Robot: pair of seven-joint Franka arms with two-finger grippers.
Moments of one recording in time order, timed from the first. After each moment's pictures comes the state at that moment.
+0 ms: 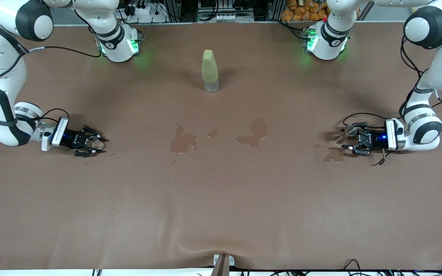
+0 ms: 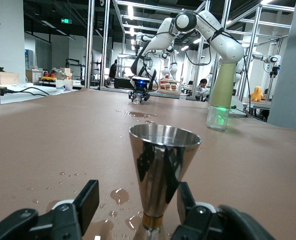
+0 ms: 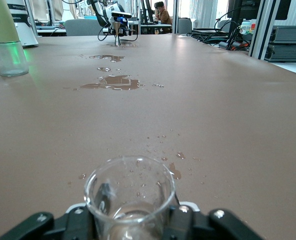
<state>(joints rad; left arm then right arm) 0.47 0.92 0.00 -1.73 -1.04 1.40 2.62 -0.20 0.79 -0.30 -1.95 1.28 1.63 -2.82</state>
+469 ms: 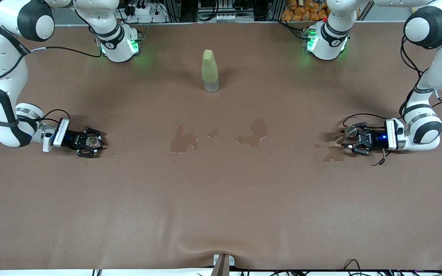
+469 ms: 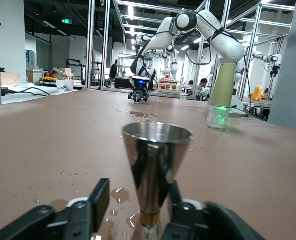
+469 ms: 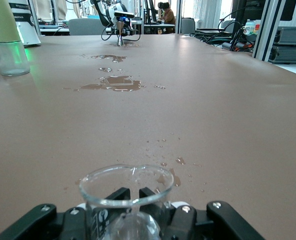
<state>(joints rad) 0.47 0.92 0.00 -1.73 -1.04 1.40 2.62 -0.18 0.79 -0.30 -1.94 1.28 1.62 -2.81</state>
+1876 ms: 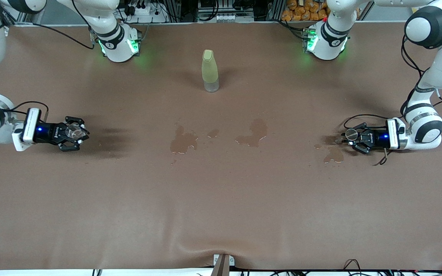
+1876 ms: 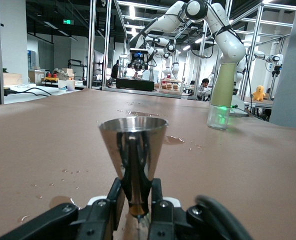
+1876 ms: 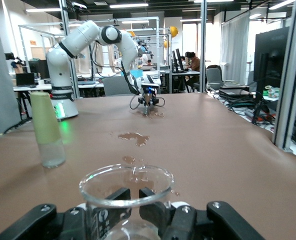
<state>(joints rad) 0.48 0.92 0.00 -1.73 -1.04 1.39 2.62 -0.16 0.53 -0.30 -1.91 1.20 1.31 -2.52</state>
